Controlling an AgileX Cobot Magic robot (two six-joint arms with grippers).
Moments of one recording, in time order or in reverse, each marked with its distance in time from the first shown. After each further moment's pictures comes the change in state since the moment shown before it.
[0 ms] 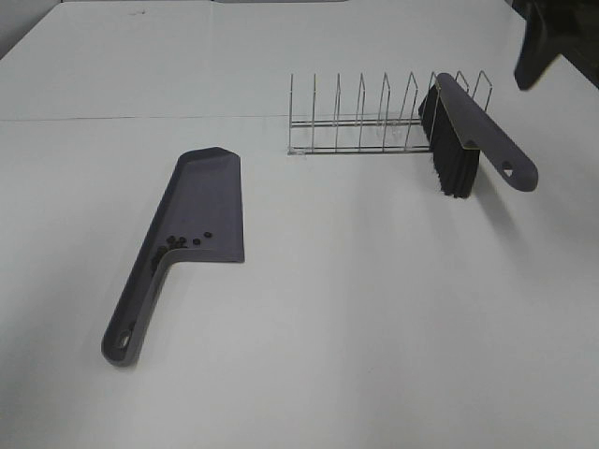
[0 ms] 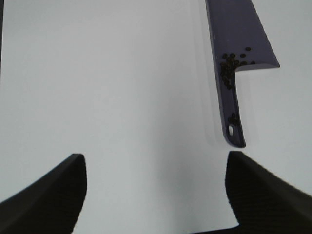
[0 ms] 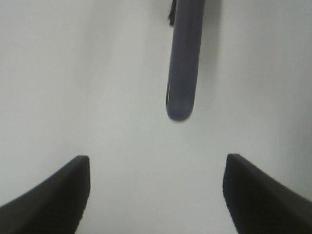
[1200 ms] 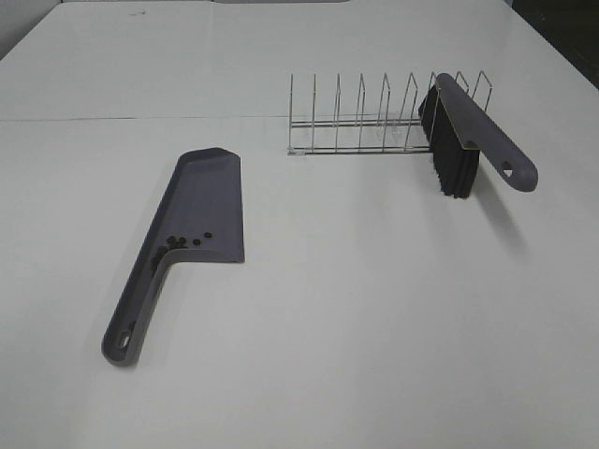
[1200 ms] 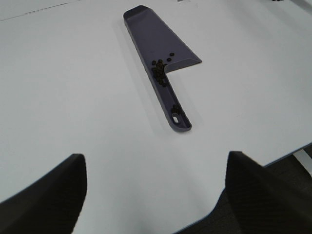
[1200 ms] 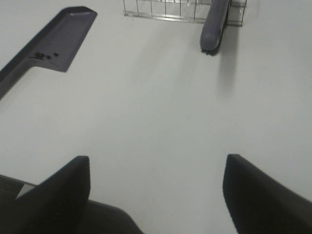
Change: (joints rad) left arm 0.000 -0.696 0.490 -0.244 -0.157 0.291; right arm 0.001 -1.436 0.901 0.110 -0.155 -0.155
